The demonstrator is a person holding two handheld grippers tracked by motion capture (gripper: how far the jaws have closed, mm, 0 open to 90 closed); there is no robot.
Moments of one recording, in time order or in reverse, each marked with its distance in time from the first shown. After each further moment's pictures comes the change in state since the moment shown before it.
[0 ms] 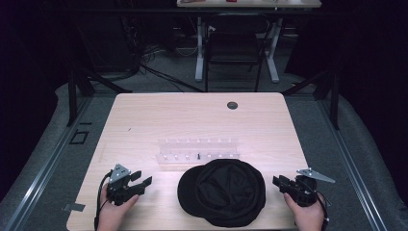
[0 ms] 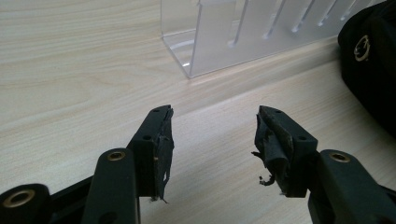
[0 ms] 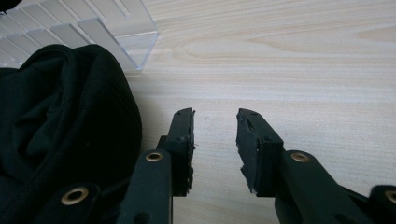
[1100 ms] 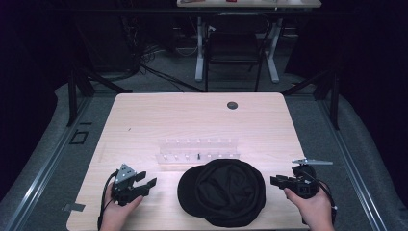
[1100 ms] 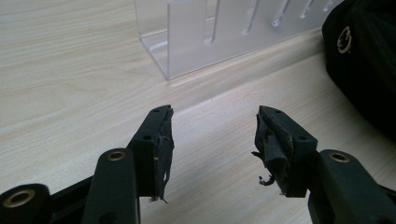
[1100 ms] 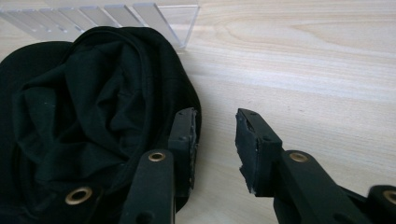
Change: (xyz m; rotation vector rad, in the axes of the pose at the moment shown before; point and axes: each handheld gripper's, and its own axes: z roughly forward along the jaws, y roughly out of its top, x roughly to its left) left arm -0.011 0.003 0.005 0.021 -0.024 0.047; right arm 0.033 0.047 -0.023 0.245 0.052 -0.033
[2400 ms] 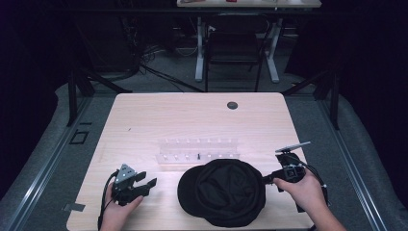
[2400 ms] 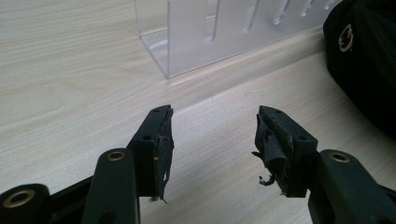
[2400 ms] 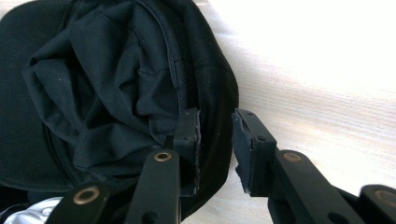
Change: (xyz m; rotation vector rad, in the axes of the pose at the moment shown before) left arm 0.000 0.000 0.001 0.004 0.000 -0.001; right arm 0.019 0.041 0.023 0.344 0.023 0.065
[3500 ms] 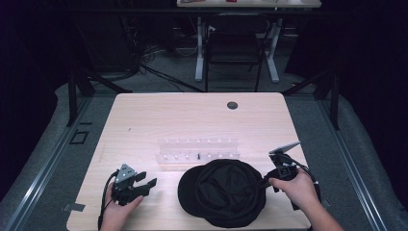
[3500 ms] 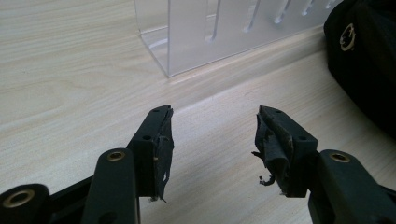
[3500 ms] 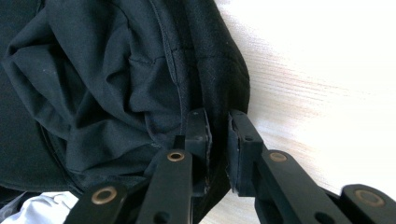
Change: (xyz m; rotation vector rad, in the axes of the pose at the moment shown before) left arm 0.000 0.000 0.001 0.001 -0.003 -0.008; right arm -0.004 0.009 0.021 0.130 0.029 0.045
